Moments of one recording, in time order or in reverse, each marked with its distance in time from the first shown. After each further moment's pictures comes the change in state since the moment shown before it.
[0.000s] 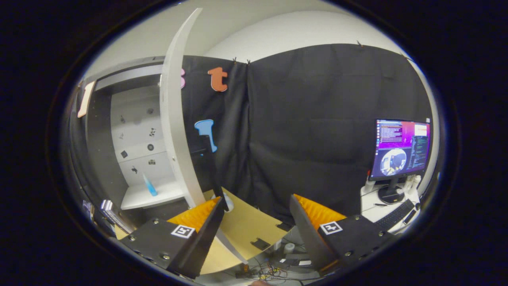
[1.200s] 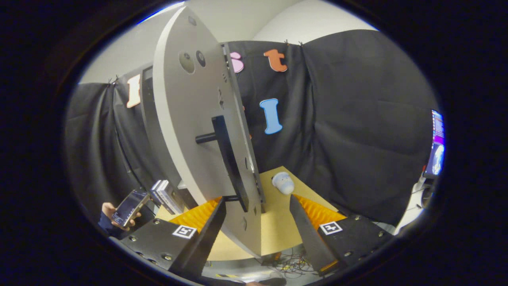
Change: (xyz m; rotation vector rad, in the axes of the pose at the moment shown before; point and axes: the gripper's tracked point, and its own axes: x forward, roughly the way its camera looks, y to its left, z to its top) arm -0.023 0.096 -0.043 -0.053 0.174 0.463
